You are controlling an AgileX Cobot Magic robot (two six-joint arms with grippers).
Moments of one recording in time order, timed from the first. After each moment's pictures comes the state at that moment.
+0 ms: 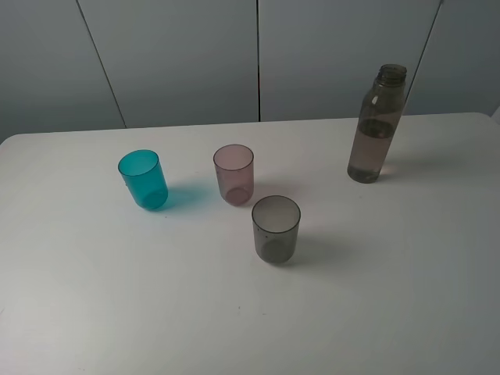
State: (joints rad) left arm -0.13 0.00 -0.51 0.02 1.08 -0.02; right arm -0.08 0.00 -0.51 0.01 1.10 0.00
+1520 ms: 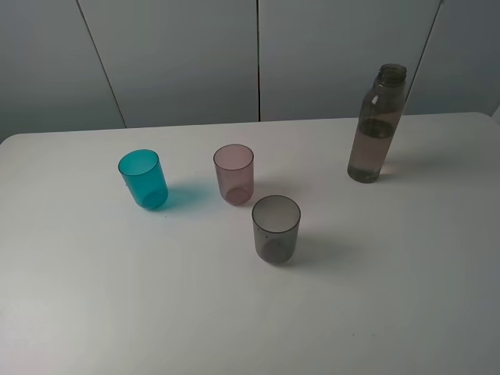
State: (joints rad) left arm -0.13 0.00 -0.51 0.02 1.08 -0.02; right arm -0.08 0.38 -0.69 -0.02 0.91 -0.05
